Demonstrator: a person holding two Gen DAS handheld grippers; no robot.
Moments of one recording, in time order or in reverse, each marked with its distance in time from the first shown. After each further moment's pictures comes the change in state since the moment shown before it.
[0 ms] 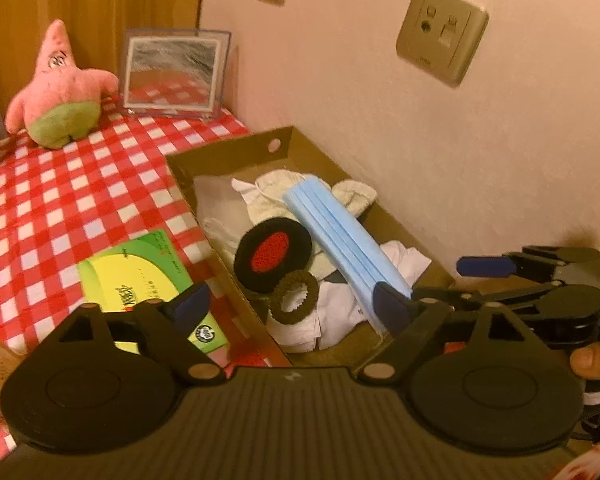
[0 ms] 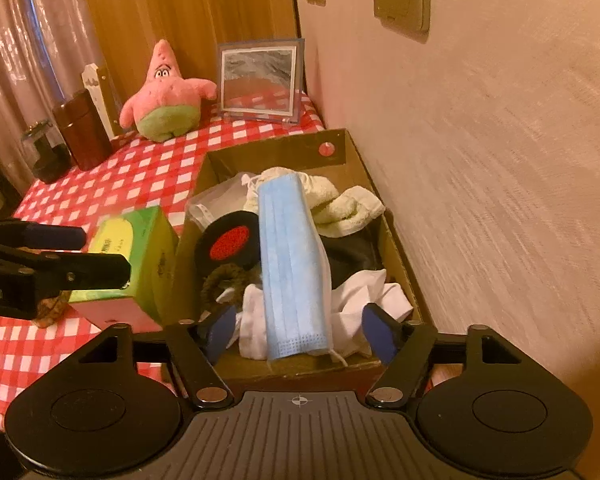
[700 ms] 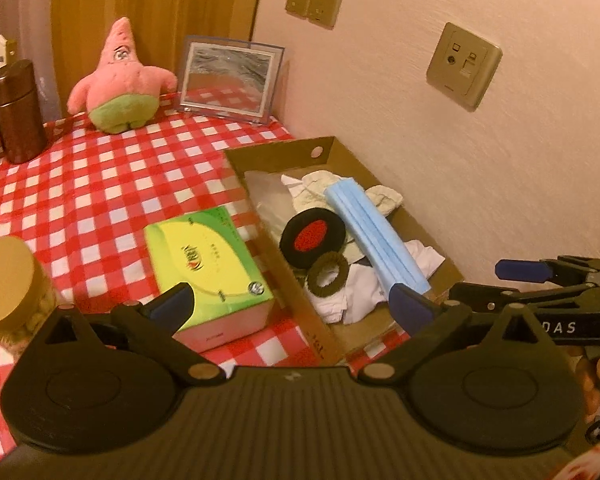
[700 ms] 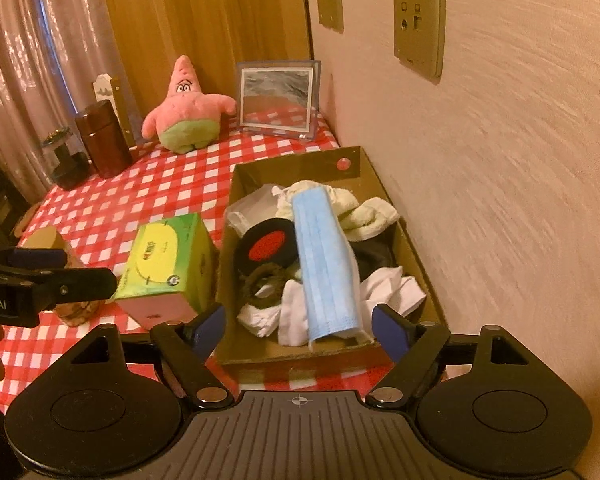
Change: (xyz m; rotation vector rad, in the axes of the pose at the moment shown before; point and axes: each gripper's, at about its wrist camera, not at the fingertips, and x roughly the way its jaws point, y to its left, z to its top) left arm -0.061 0.016 -0.033 -0.099 -0.040 0.084; right arm -0.044 0.035 -0.010 -0.002 -0.033 0.008
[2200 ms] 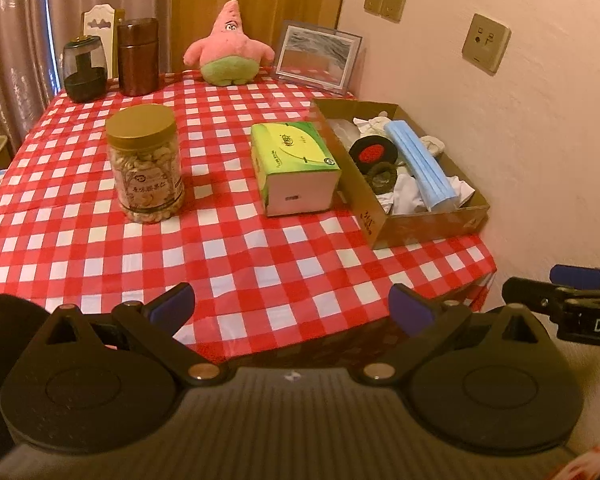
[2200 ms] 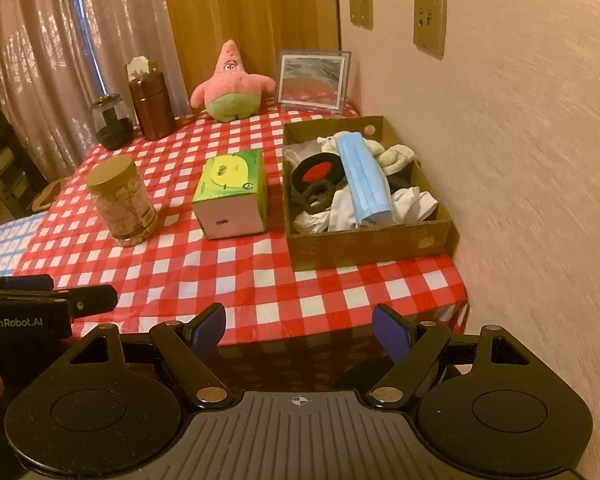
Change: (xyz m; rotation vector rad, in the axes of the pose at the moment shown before) left arm -0.118 -0.012 -0.147 -0.137 -0.029 0.208; right arm -0.100 0.061 -0.115 -0.049 -0.009 0.009
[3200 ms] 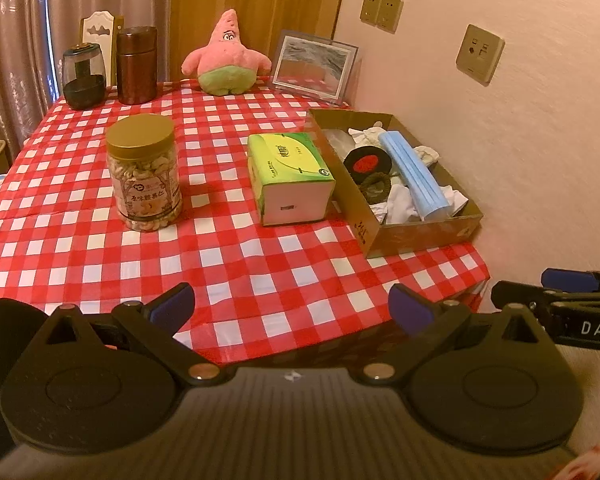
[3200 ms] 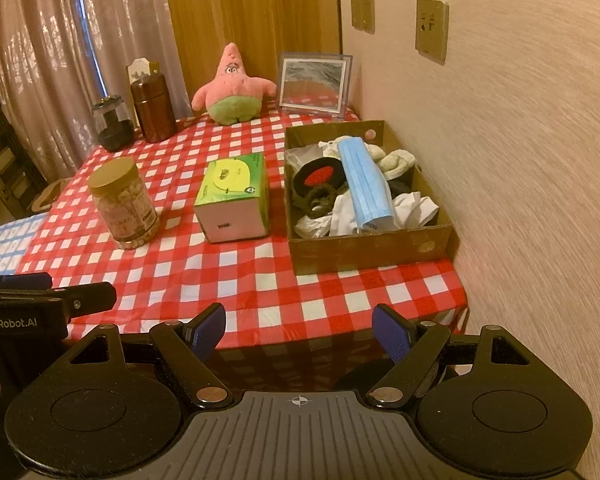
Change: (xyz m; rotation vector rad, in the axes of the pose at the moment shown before) left arm -0.006 -0.003 0.004 -0.002 -0.024 -0.011; right arm -0.002 0.004 0.002 -0.006 -0.006 -0.004
